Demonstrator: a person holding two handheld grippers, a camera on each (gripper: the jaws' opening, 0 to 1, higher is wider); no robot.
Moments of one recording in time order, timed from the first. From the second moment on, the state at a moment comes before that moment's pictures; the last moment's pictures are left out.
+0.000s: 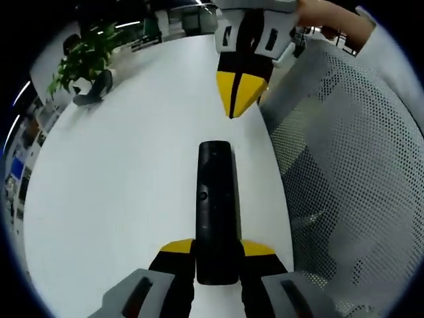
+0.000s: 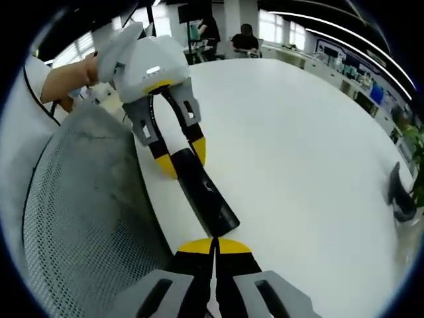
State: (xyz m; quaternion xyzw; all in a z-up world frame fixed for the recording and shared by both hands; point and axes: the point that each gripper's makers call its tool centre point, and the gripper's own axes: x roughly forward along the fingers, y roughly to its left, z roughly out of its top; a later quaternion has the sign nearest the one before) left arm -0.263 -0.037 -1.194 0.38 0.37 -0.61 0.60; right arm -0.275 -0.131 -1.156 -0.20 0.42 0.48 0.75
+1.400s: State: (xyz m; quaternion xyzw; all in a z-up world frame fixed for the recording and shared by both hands) left arm -0.264 -0.039 -1.195 0.38 0.37 -0.61 0.59; right arm -0.262 -0.122 -1.187 -0.42 0.41 0.52 0.62
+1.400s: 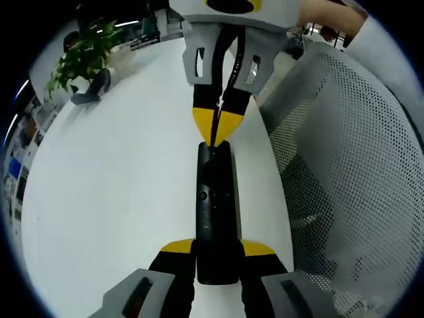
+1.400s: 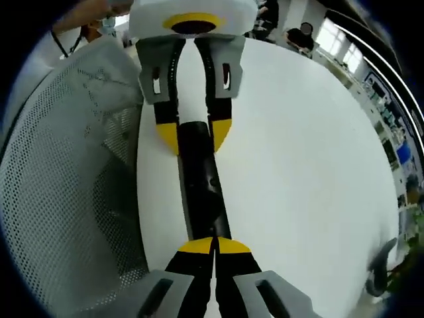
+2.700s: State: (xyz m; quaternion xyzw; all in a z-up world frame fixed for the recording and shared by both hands) left arm -0.265 -0.037 -1.196 0.40 0.41 -0.57 0.59; right arm -0.271 -0.111 -1.183 -0.44 0.32 0.56 0.63
